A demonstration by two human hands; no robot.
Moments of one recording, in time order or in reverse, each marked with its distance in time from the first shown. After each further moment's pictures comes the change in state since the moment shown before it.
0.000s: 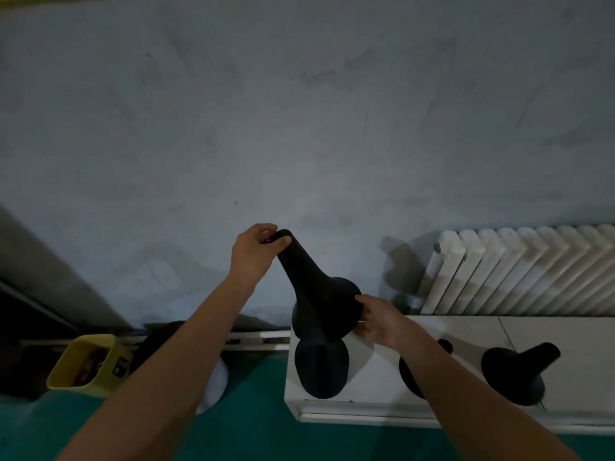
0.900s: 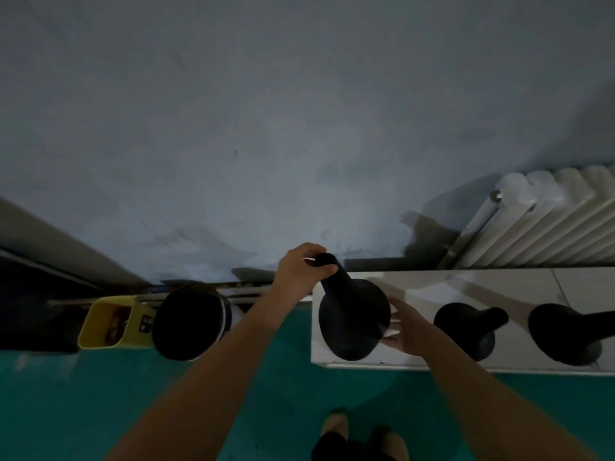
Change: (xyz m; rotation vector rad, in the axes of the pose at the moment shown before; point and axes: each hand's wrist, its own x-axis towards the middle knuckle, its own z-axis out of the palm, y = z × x) left_hand 0.046 -0.115 0.061 0.227 -0.328 -0.142; right_hand 0.111 0.070 -0.014 0.097 0.150 0.247
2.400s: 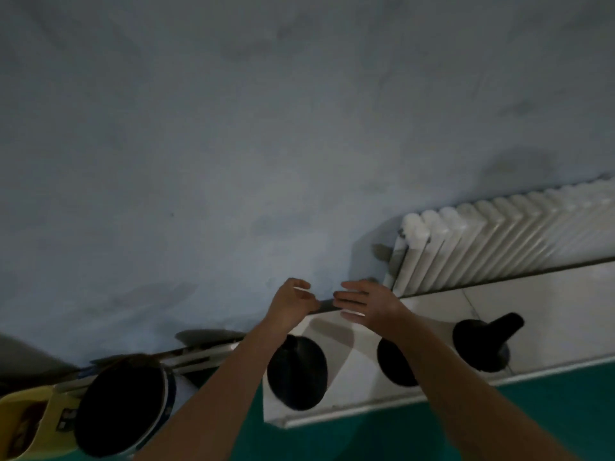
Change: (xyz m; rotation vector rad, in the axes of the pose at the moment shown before) left_hand -0.028 0.078 0.065 -0.126 -0.198 -0.030; right_hand -0.116 -0.088 -0.036 -0.040 -0.270 -0.443
